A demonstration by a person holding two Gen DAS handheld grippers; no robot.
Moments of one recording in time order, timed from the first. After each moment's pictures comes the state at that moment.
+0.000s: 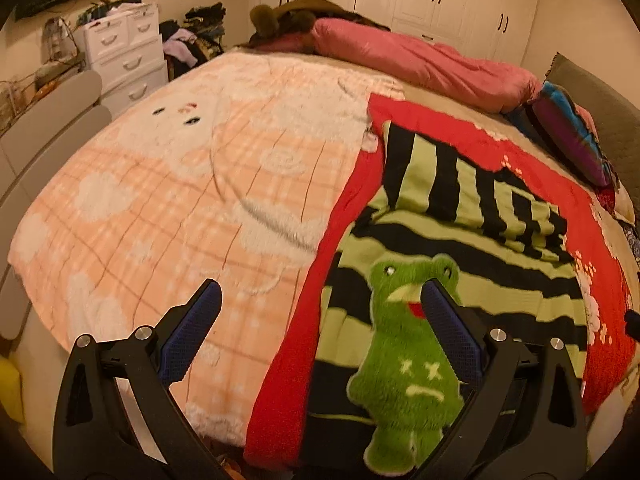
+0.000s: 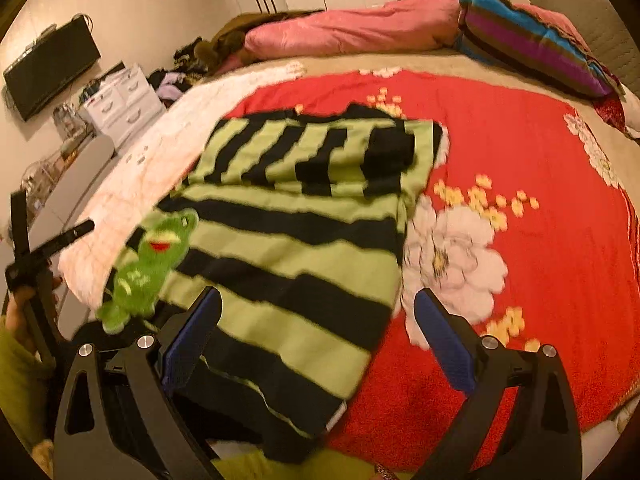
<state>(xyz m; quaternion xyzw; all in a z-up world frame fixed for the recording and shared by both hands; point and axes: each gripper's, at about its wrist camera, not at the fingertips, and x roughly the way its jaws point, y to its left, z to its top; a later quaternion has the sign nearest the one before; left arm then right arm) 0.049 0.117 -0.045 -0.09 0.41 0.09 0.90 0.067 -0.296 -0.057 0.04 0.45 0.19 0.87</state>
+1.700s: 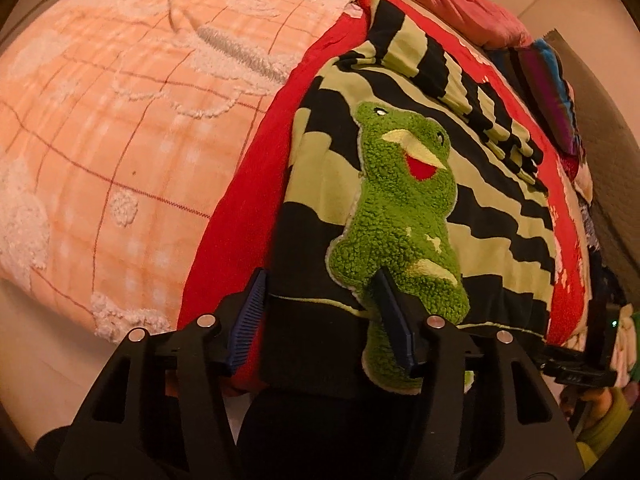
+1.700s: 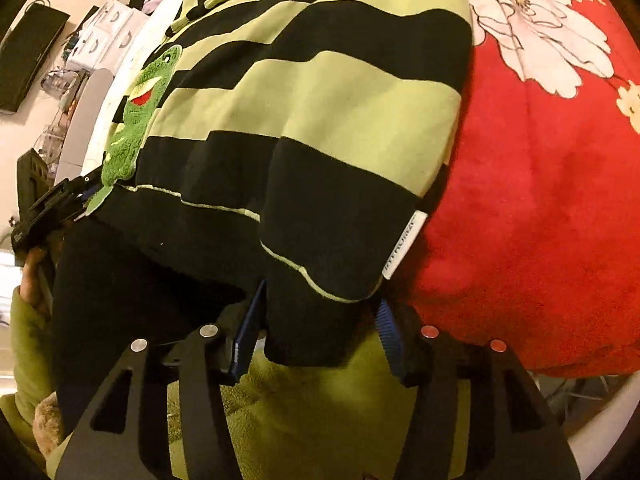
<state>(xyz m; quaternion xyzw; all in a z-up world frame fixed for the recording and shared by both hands) 0.029 0.123 -0.128 -0.21 0.55 -0.02 0.81 0.031 -0.280 -0.173 0.10 0.66 0.25 0.71</state>
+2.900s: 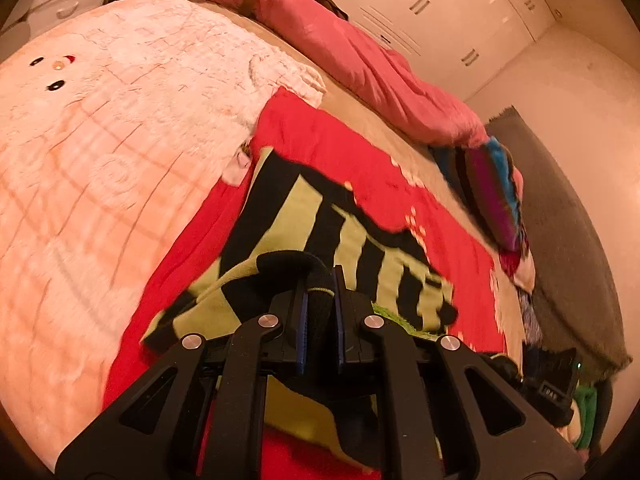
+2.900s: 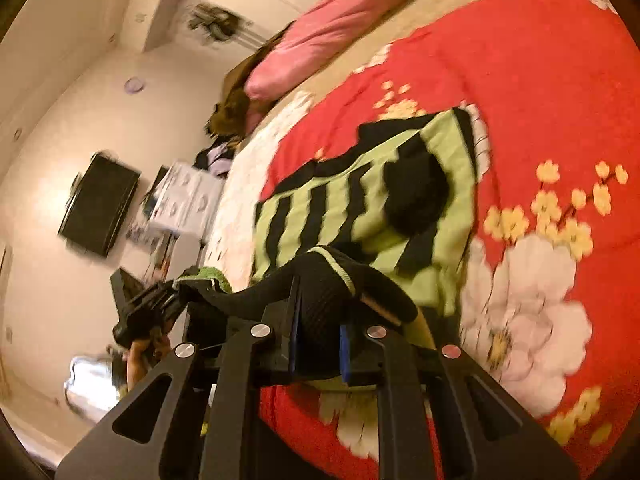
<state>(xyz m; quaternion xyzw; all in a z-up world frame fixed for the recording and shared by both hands) 0.208 0.090 -0.032 -0.30 0.41 -0.06 0.86 0.205 -0.364 -0.073 0.34 0.46 0.28 0.77</state>
